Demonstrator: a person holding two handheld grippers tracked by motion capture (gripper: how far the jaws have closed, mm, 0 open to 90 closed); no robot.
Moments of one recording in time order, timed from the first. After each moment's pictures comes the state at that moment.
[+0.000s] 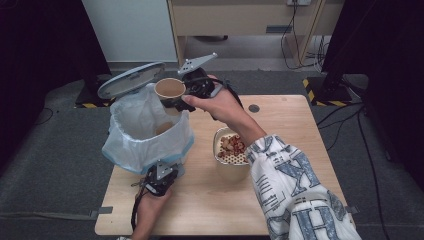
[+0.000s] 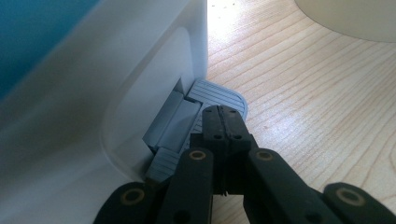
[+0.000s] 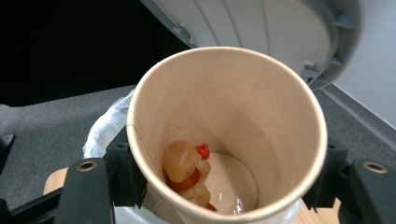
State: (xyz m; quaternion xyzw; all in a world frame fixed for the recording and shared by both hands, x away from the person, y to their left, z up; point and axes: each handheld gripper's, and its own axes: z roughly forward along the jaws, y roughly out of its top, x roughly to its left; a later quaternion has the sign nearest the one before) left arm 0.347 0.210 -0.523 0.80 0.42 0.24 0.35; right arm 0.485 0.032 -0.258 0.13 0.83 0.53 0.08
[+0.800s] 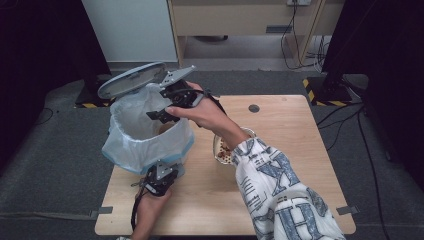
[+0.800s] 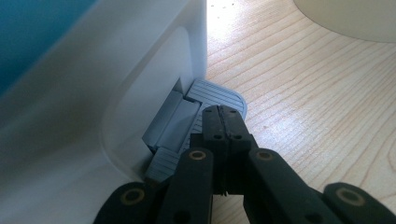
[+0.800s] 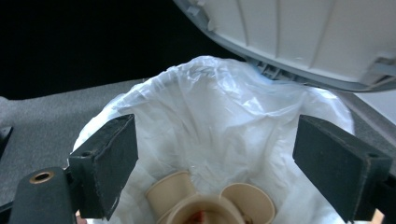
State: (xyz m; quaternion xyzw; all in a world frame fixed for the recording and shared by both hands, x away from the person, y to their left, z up) left arm 0.347 0.210 -0.523 0.80 0.43 0.23 0.35; right arm 0.482 0.072 -0.286 0.12 0.84 0.52 0.08
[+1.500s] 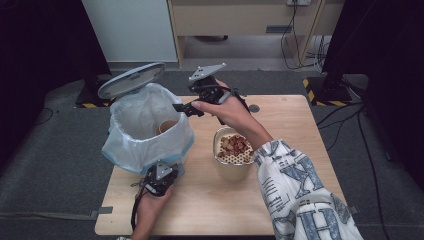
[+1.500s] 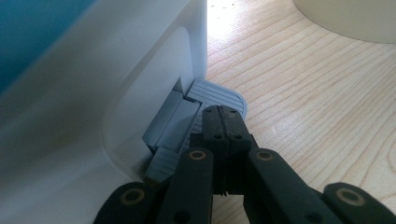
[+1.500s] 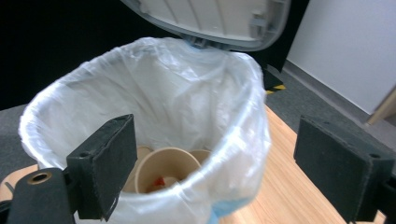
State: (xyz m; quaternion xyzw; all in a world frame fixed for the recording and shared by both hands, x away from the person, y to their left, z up) left arm 0.347 0.210 -0.523 0.80 0.43 0.23 0.35; right arm 0.496 0.008 -0.290 0.19 0.83 0.52 0.11
